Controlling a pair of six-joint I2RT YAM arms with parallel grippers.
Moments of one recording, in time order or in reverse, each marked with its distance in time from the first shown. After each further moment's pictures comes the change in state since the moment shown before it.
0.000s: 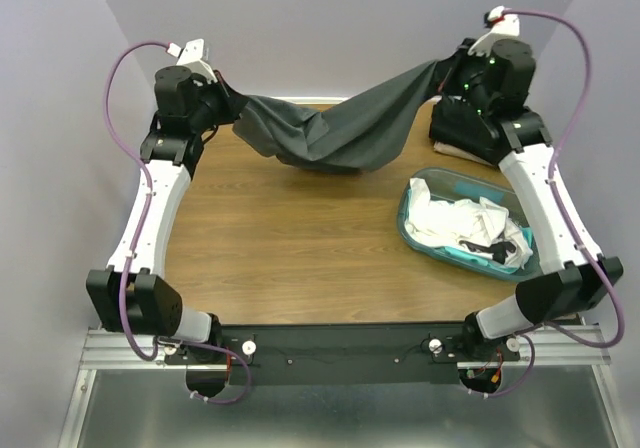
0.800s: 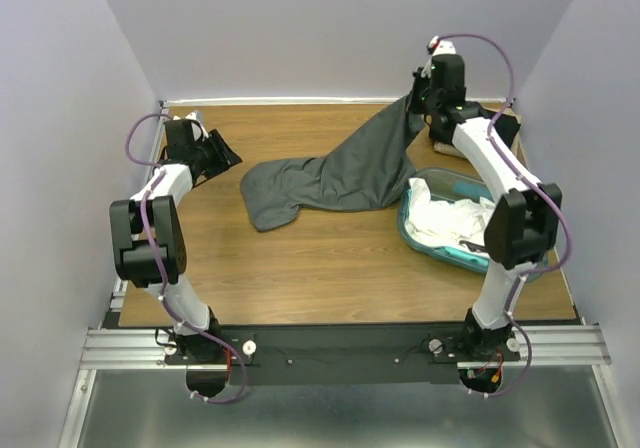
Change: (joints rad) left arm 0.215 0.246 -0.315 0.175 0.163 -0.082; right arm 0.000 0.310 0.090 0.029 0.065 -0.058
